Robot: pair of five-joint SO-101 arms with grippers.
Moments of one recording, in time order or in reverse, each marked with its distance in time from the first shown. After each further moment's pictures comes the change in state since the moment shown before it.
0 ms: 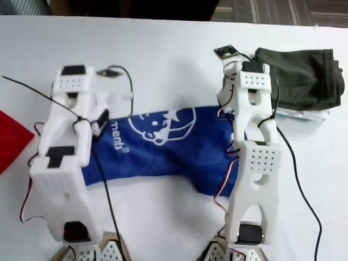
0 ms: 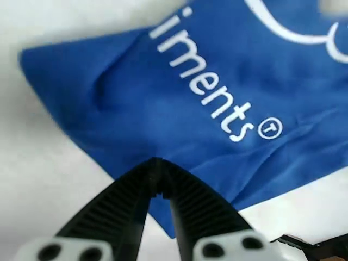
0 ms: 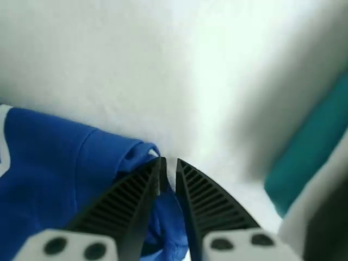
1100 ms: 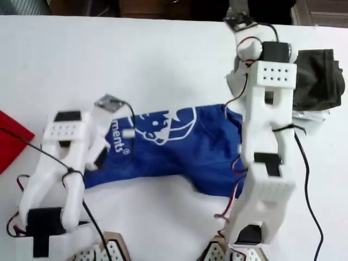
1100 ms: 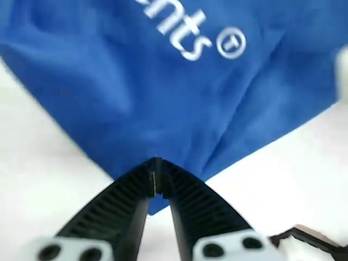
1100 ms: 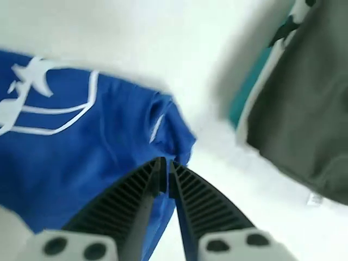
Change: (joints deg) left arm 0.0 -38.2 48.2 -19.4 -5.8; right arm -1.9 -31.7 6.6 16.3 0.0
